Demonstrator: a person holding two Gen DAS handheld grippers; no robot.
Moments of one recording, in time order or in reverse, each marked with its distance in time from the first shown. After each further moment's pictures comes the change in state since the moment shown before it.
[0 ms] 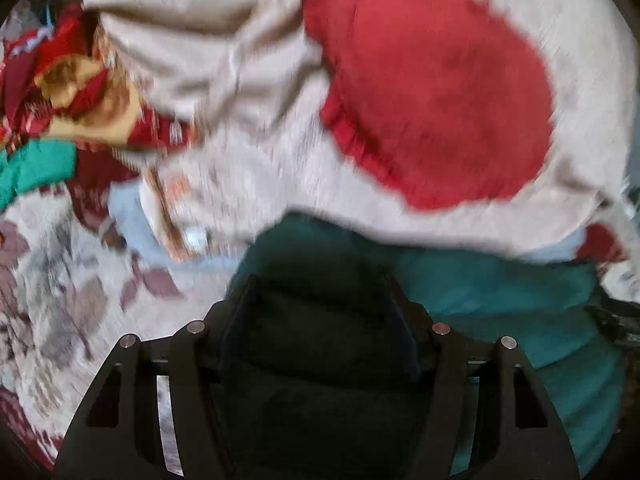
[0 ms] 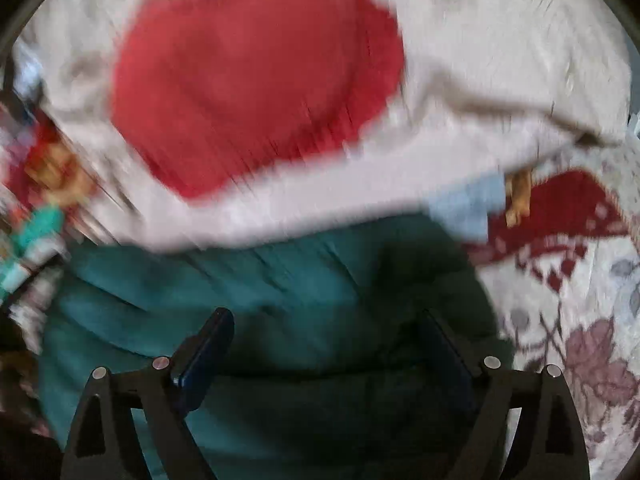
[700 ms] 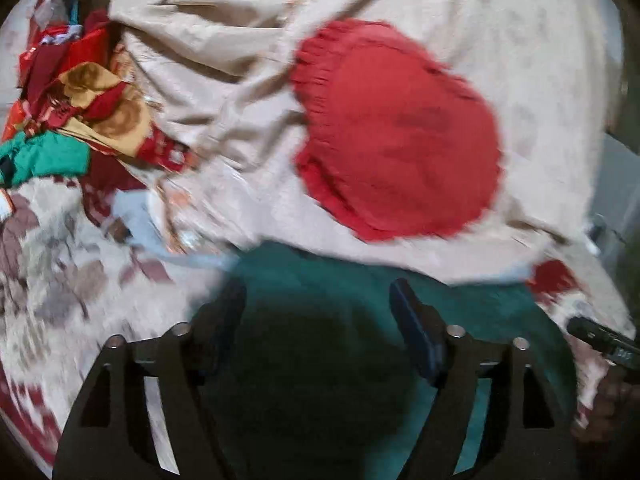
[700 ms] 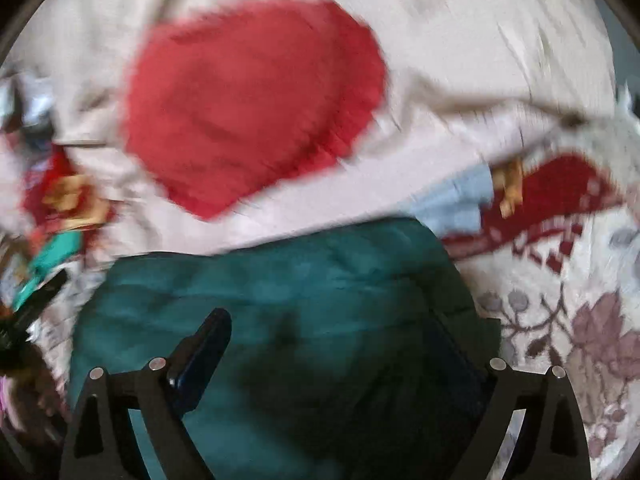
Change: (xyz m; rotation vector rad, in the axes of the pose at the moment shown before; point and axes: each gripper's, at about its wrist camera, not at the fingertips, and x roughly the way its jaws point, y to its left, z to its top) left arm -0.111 -0.027 -0.047 -0.073 -0.202 -0.161; right arm -0.071 -0.005 -0.034 0.040 -0.215 0.133
